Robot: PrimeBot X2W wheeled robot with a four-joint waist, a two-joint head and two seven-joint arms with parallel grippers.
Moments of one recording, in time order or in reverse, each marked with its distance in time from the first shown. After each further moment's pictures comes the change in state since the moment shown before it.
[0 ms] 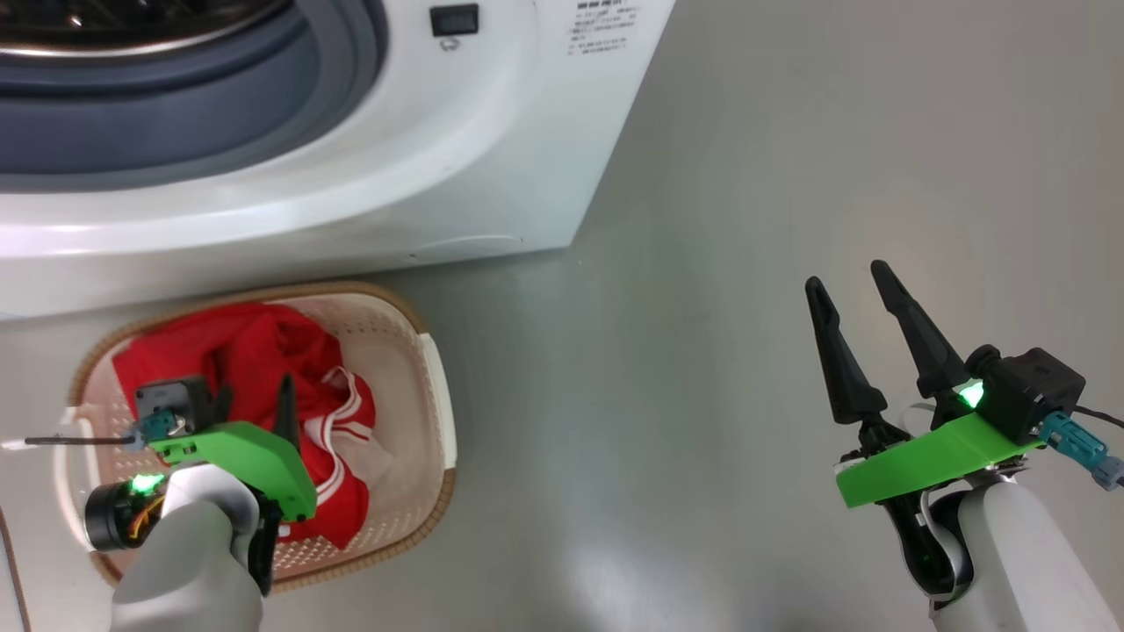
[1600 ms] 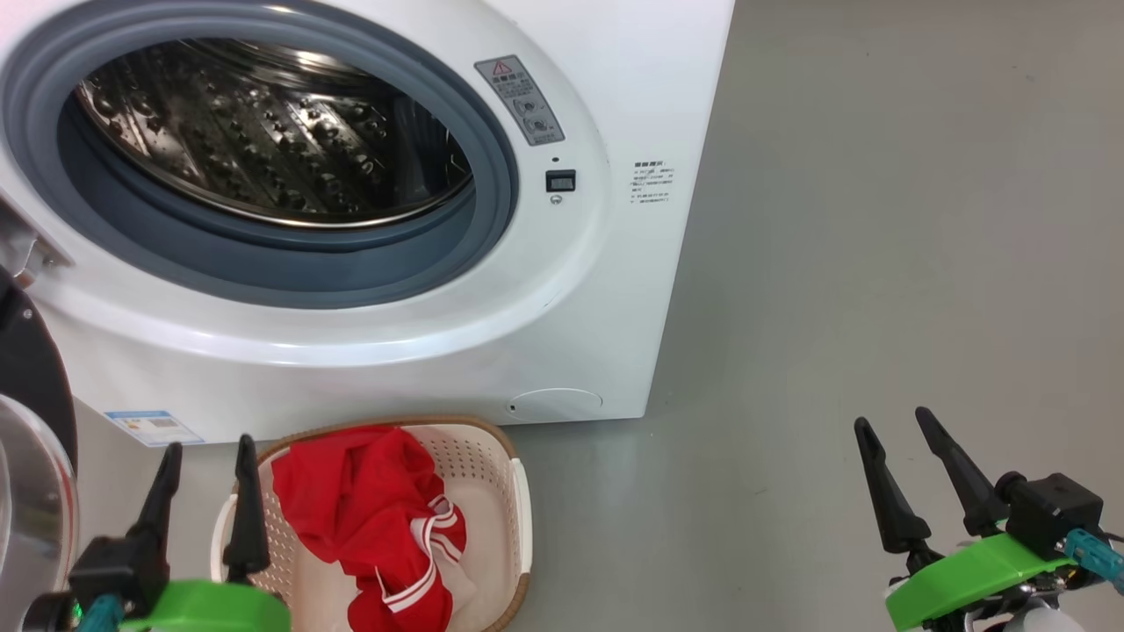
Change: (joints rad) left arm 0.618 -0.033 0.120 -0.984 0.068 -0.003 -0.003; right arm 0.218 -0.051 -0.049 0.048 0.004 0.000 0.000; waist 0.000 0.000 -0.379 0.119
